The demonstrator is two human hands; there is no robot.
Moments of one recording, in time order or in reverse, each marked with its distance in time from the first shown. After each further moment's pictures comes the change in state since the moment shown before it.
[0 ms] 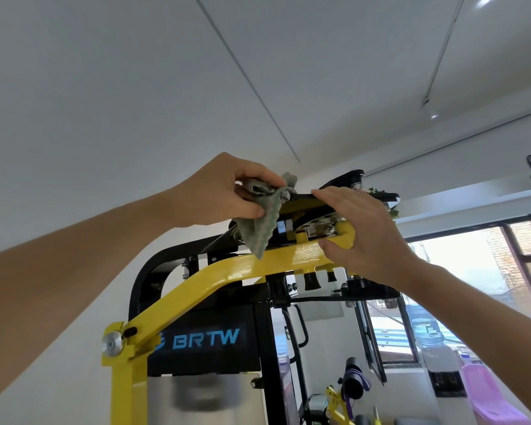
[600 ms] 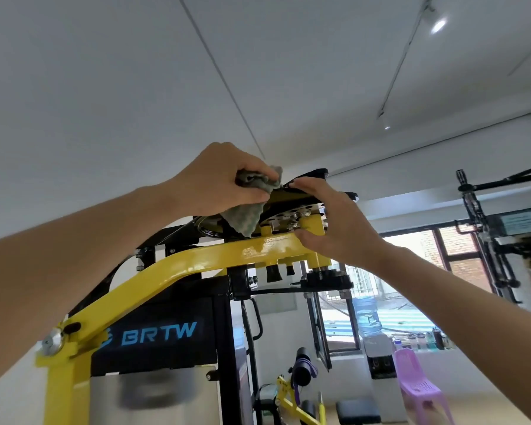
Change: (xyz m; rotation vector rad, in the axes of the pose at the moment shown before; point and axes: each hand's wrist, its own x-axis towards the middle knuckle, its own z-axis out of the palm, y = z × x) left_hand 0.023 0.010 0.028 0.245 0.130 0.156; right_hand 0.006 0.007 -0.021 0.120 -0.159 0.114
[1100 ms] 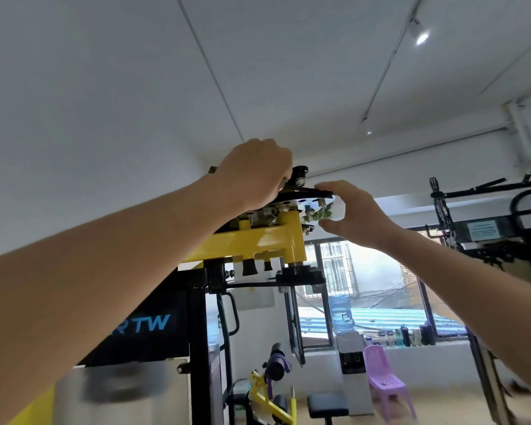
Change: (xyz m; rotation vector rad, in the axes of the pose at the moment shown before) left_hand 0.046 0.051 0.048 0.434 0.032 -0.018; right_hand -0.012 0.047 -0.054 -0.212 -0.069 0.196
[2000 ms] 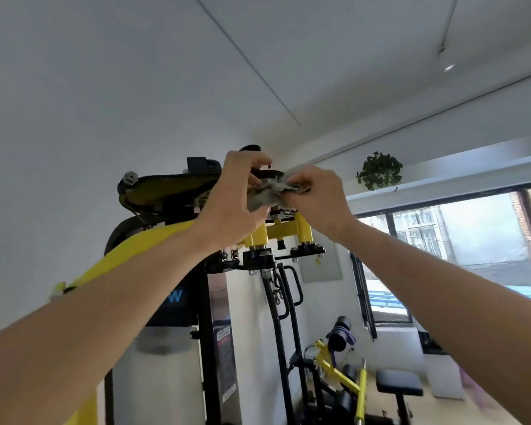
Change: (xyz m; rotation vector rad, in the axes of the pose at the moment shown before) left_hand 0.016 0.112 0.079 -0.519 0.116 -0.240; right_hand -0.005 0.078 0.005 0.709 0.131 0.092
